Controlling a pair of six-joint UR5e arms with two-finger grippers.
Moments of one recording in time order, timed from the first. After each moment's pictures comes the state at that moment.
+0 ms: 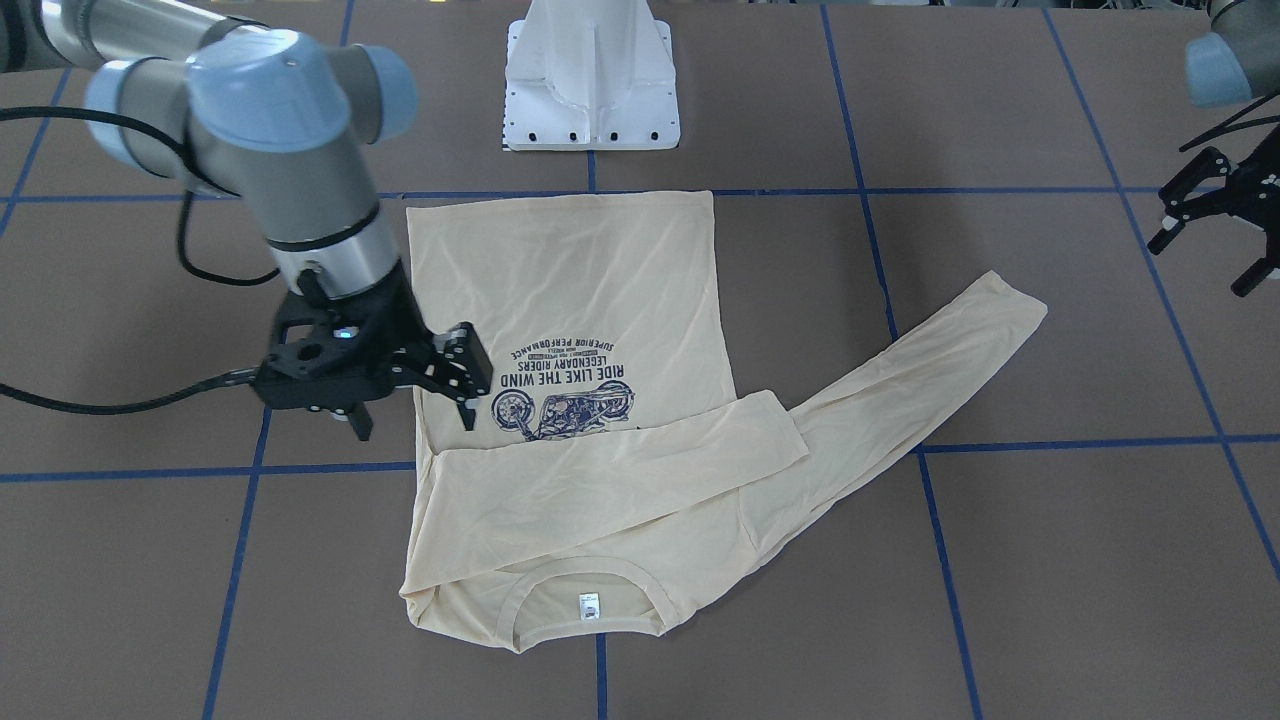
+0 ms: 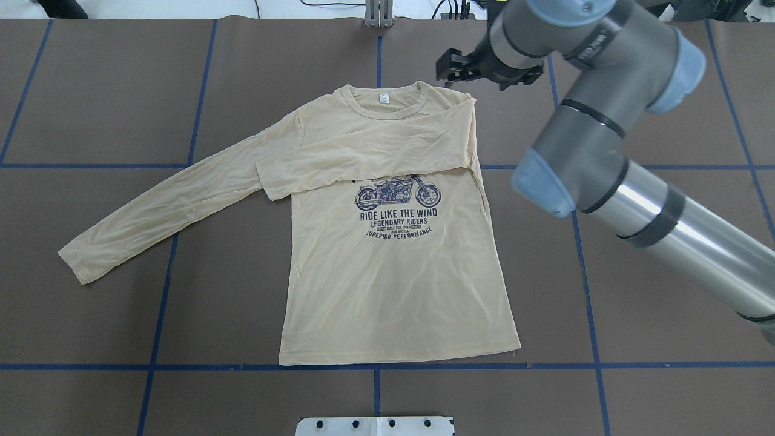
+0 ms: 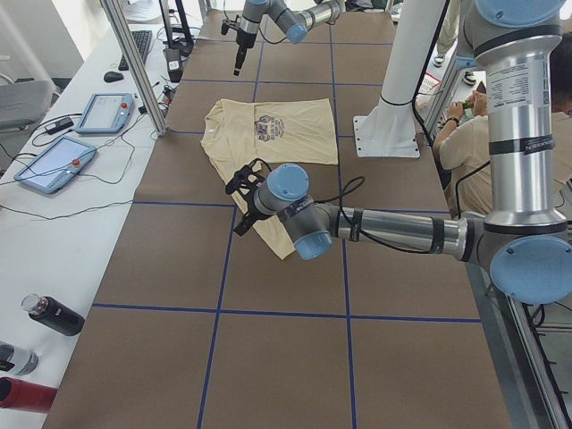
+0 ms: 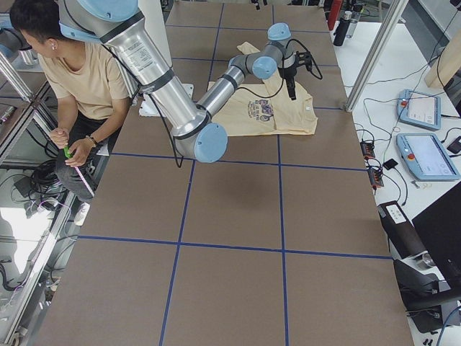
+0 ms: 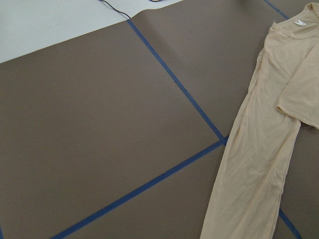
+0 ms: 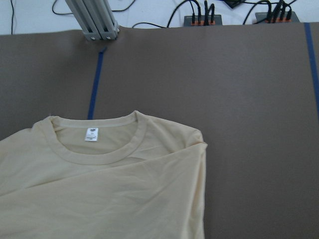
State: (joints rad) left arm -1.26 -1.38 -1.77 -2.60 -2.31 -0.45; right arm 0.88 -0.95 1.72 -1.45 1.91 0.97
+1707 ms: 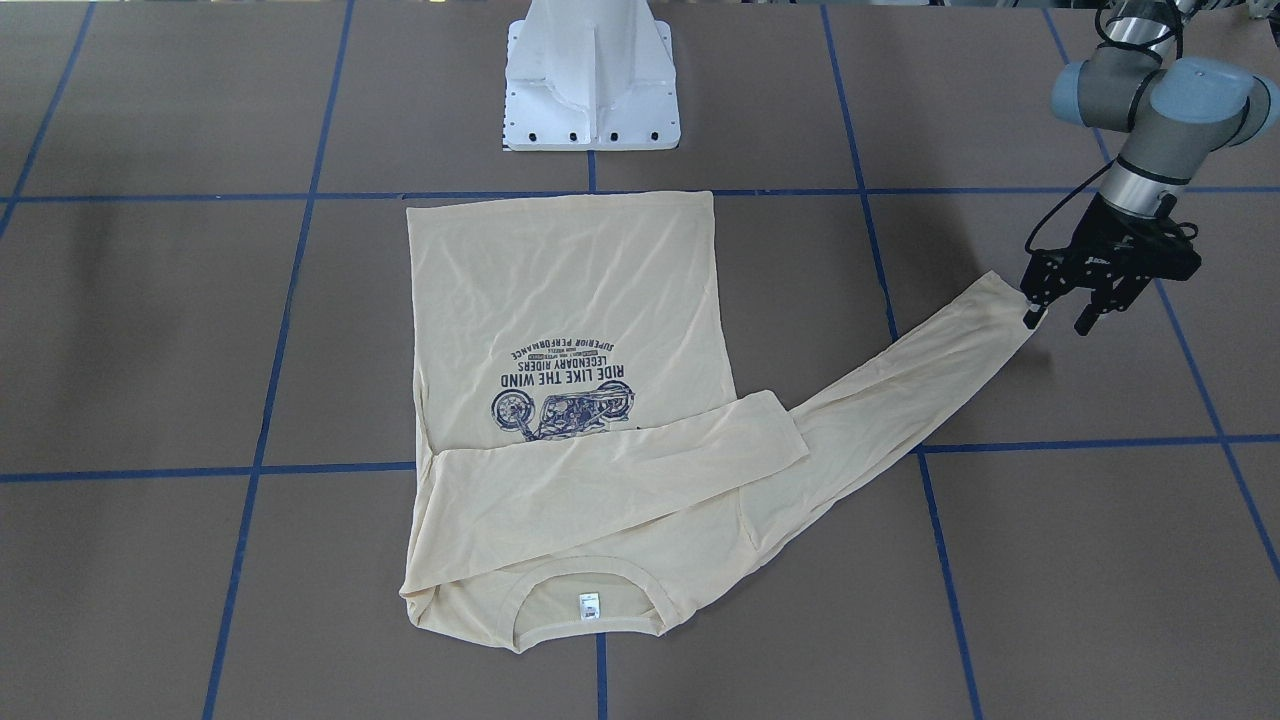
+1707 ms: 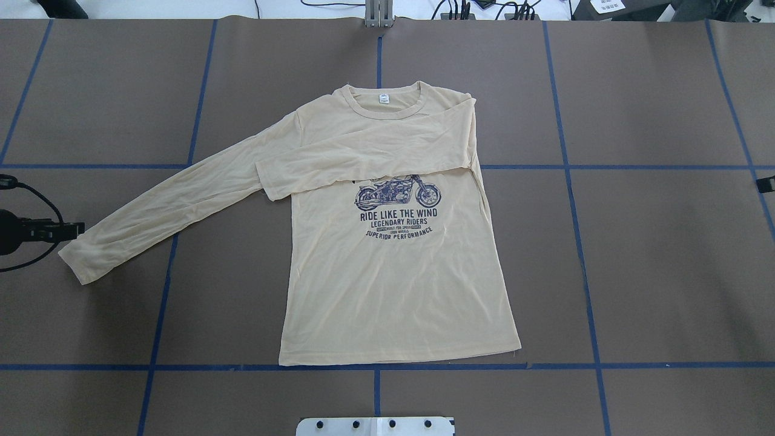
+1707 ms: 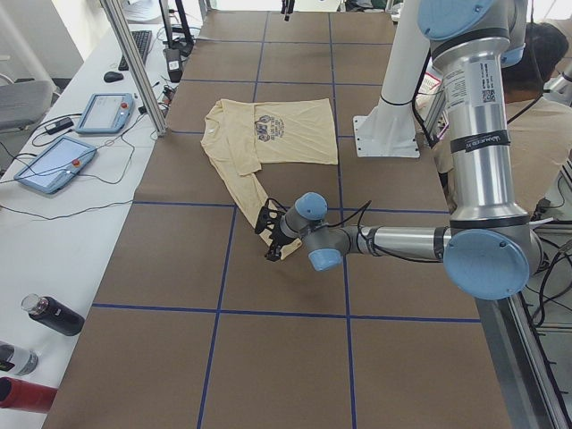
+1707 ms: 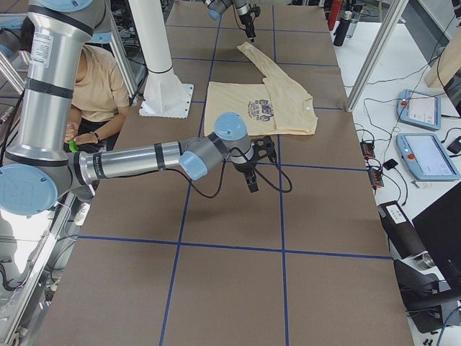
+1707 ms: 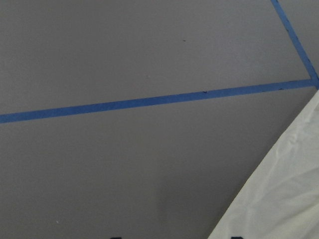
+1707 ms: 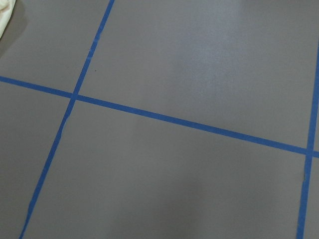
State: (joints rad) left arm -0.78 -1.38 -1.61 -2.69 -1.78 -0.96; right arm 1.29 -1.80 1.96 -1.07 2.28 0.40
